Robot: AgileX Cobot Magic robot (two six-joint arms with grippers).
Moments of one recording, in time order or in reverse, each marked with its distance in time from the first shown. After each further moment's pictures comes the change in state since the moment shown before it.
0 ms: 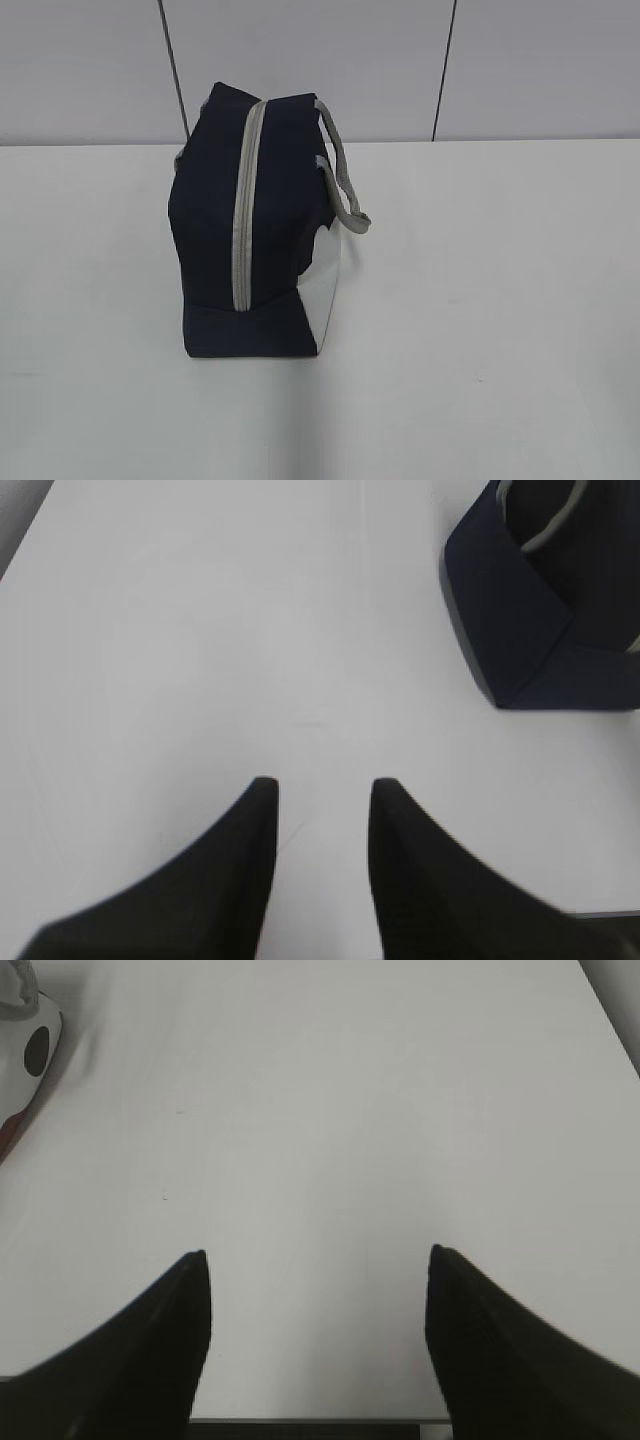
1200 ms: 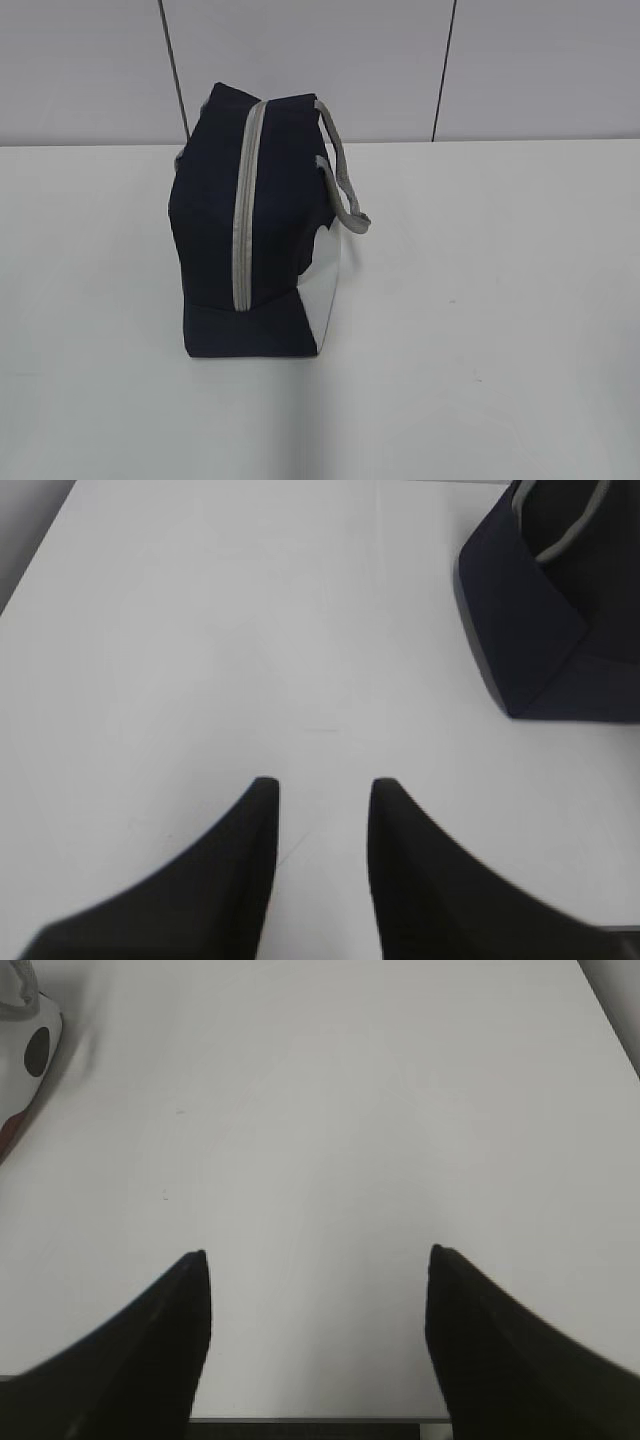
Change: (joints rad) left arm 0.031 0.000 0.001 0.001 -0.006 0.000; right arm 0.000 0.000 0.000 0.000 0.000 0.000
